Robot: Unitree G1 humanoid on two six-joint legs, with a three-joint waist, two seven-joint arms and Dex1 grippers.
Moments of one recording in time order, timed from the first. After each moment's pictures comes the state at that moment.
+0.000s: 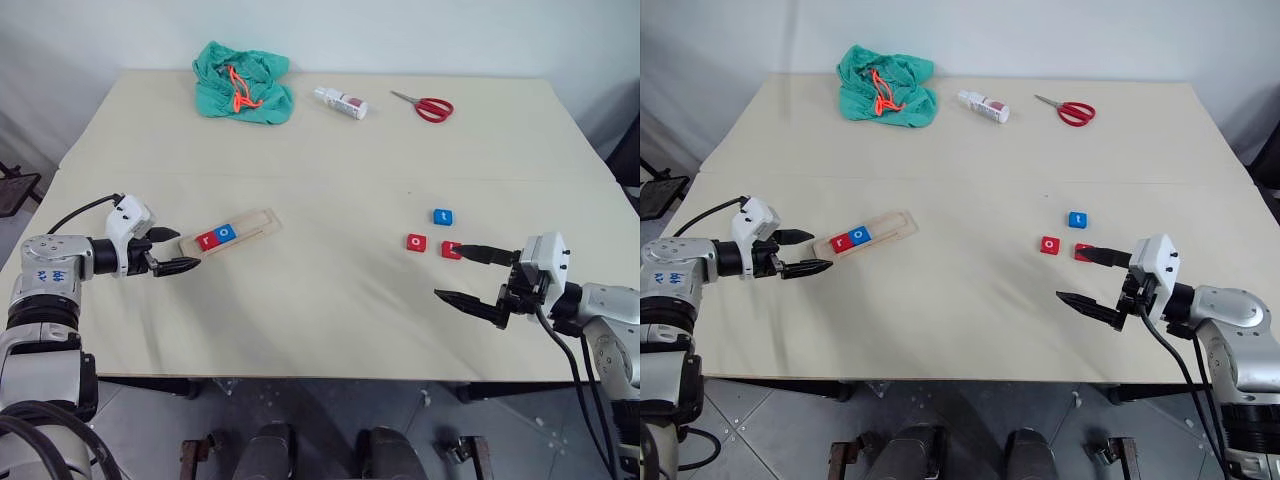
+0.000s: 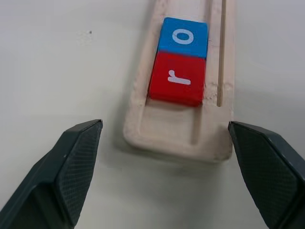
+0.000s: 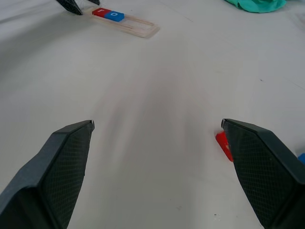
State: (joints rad) left arm -0.86 0.82 0.05 1.07 -0.07 -0.04 -1.17; right arm -0.19 -0.77 -0.22 -0.04 0.52 0.17 1.16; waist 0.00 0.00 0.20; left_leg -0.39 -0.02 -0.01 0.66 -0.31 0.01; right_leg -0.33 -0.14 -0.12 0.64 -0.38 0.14
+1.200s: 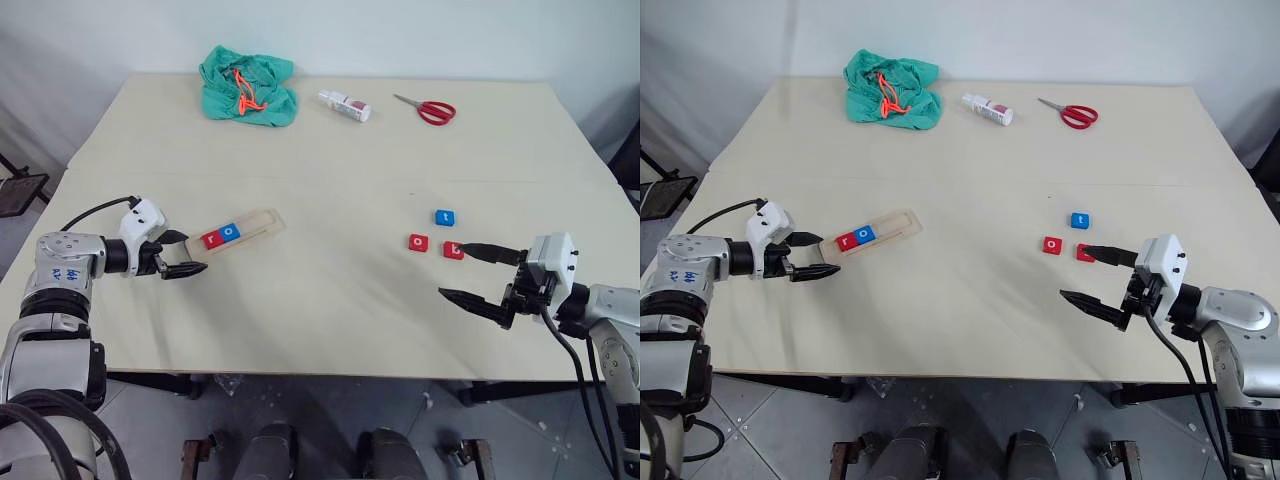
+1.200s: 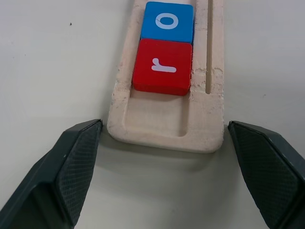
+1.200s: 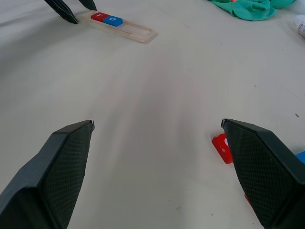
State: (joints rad) left arm -0.92 0.80 -0.02 1.17 0.01 -0.13 -1.15; right arm -0.17 -0.78 -0.25 -0.06 0.52 0.18 1.15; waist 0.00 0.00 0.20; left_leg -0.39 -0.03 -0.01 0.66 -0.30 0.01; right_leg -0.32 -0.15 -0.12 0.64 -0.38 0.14
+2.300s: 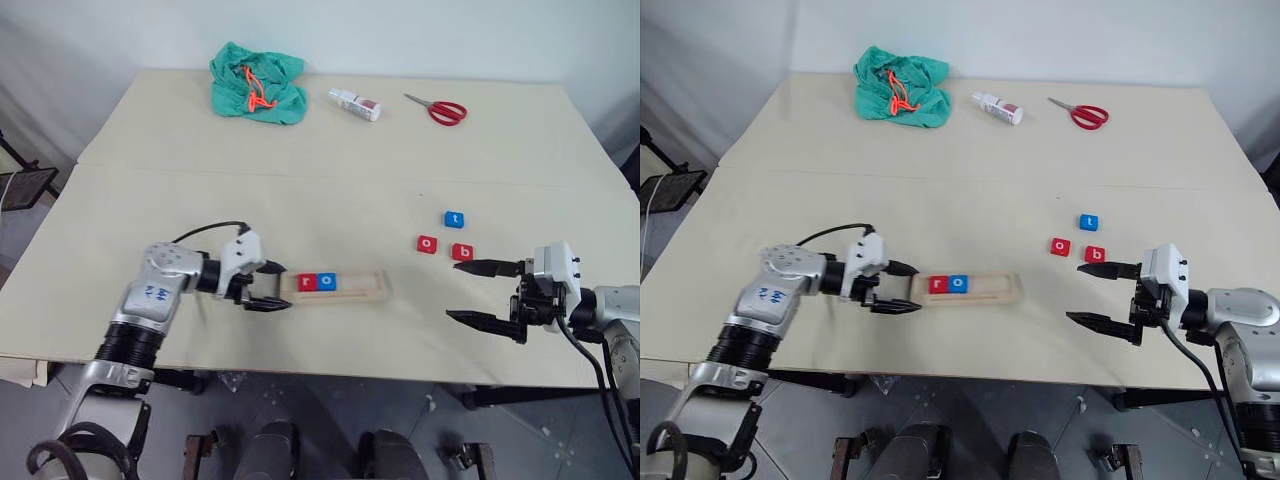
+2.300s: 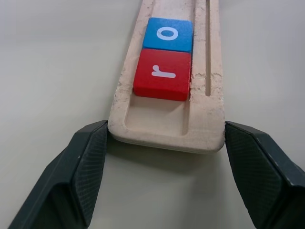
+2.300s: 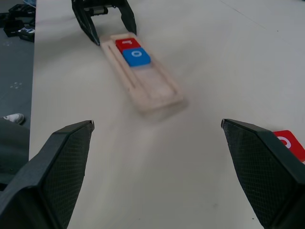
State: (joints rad) left arm -0.62 0.55 -0.16 0.25 -0.09 0.28 -1.22; right arm -0.19 -0.83 -0.23 0.01 0.52 0.18 1.34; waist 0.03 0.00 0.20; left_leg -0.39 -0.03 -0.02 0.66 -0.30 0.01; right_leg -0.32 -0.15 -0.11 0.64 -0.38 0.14
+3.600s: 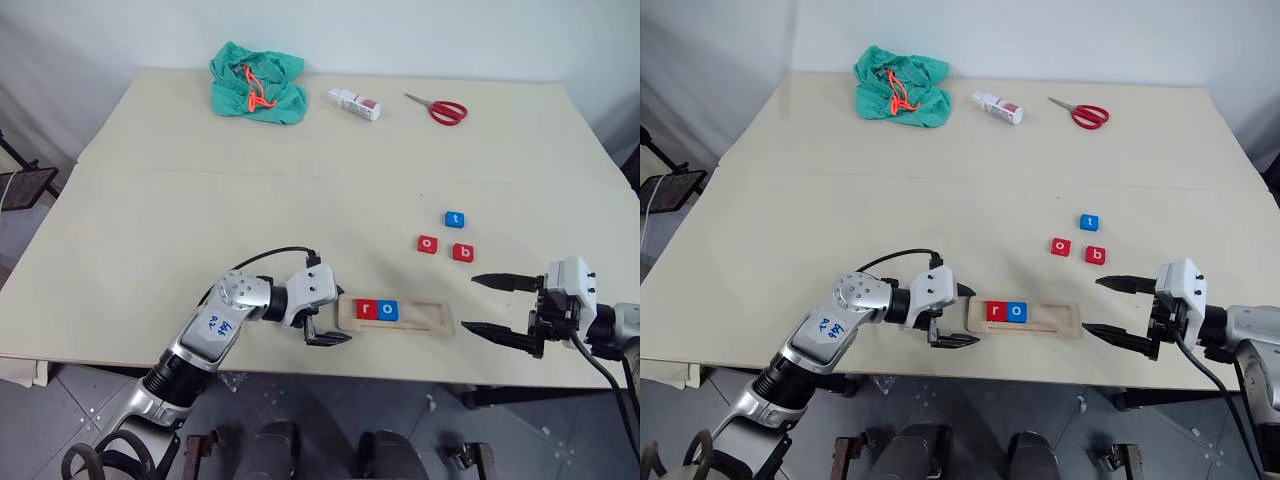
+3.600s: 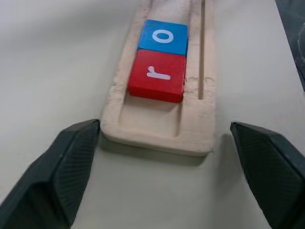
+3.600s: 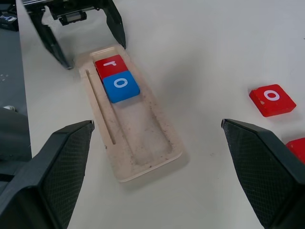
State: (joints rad) left arm -0.51 0.43 -0.37 -0.10 -0.04 0.48 -0.96; right arm -0.07 -0.87 -0.29 0.00 0.52 0.18 1.32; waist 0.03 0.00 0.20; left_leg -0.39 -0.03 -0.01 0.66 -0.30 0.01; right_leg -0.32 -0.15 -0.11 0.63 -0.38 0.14
